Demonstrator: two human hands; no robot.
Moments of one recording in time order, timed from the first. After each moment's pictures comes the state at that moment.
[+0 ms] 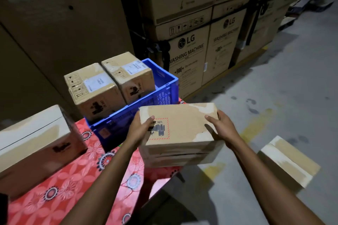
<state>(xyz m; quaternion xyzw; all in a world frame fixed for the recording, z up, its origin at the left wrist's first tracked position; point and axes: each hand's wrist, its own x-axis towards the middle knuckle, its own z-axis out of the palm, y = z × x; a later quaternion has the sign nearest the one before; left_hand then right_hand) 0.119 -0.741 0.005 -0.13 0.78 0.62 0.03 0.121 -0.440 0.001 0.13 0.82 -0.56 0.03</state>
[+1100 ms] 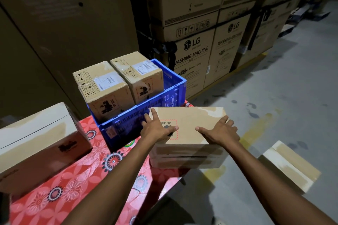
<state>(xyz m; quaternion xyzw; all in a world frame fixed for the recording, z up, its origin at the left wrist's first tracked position) 0.094 -0.737 -0.002 -0.12 0.95 0.26 0.14 0.112 -0.502 0.003 0.23 0.95 -0.20 0.11</state>
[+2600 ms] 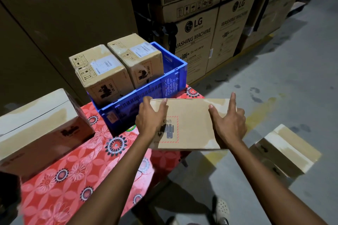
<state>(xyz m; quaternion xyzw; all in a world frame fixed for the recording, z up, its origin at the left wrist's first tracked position) 0.135 -0.734 0.005 -0.17 0.92 0.35 -0.08 0.153 -0.502 -0.008 0.24 0.92 -0.30 -0.09</state>
